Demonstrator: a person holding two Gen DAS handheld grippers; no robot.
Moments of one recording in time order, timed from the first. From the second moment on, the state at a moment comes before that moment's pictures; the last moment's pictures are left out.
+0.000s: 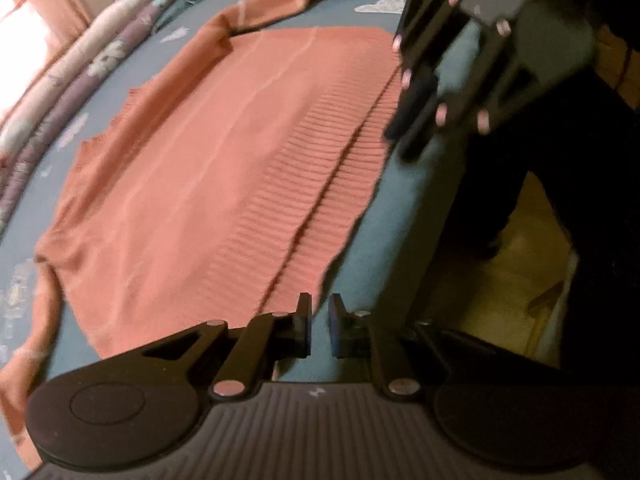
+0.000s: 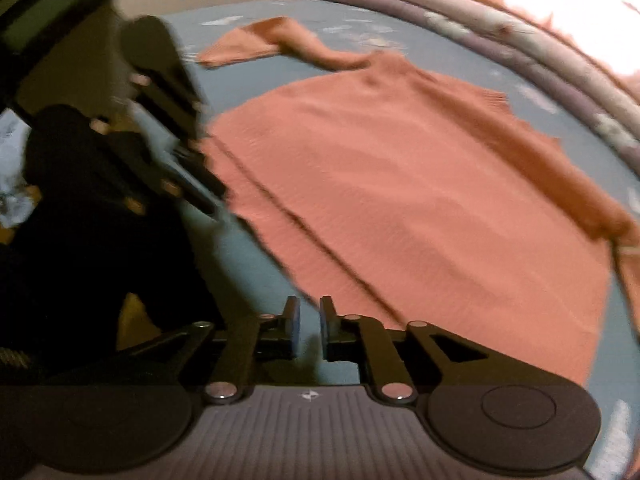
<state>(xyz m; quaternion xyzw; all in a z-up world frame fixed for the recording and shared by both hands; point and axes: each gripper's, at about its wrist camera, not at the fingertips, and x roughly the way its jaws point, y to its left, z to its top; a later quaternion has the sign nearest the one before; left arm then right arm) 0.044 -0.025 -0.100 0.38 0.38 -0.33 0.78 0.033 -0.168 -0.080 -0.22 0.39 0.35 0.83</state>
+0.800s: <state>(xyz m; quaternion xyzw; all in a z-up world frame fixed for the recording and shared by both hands) 0.065 0.015 -0.115 0.34 0.39 -0.27 0.81 0.050 -0.135 -0.070 -0.15 0.37 0.33 0.86</state>
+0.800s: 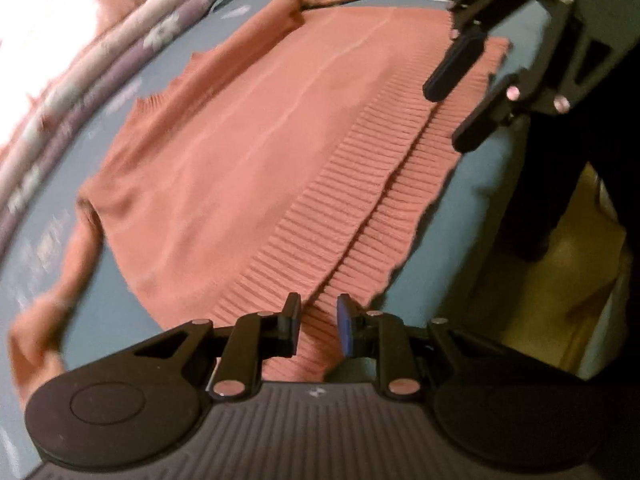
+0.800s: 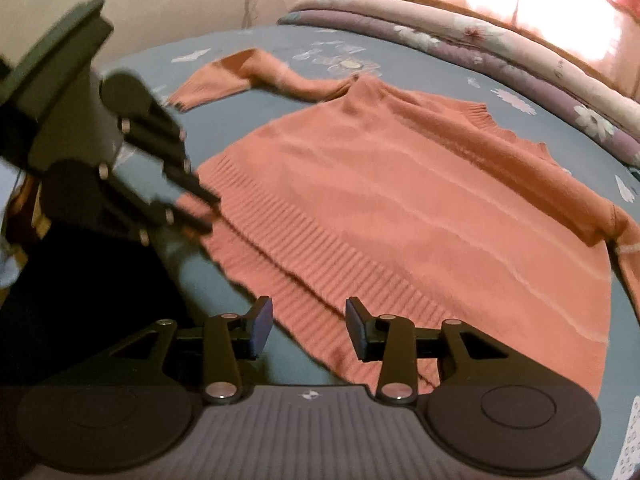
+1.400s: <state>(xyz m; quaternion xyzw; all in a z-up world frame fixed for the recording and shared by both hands) 0.043 0.004 -0.084 0.29 0.39 -0.24 0.84 0.039 -0.247 -0.081 -0.01 0.40 0.09 0.91</state>
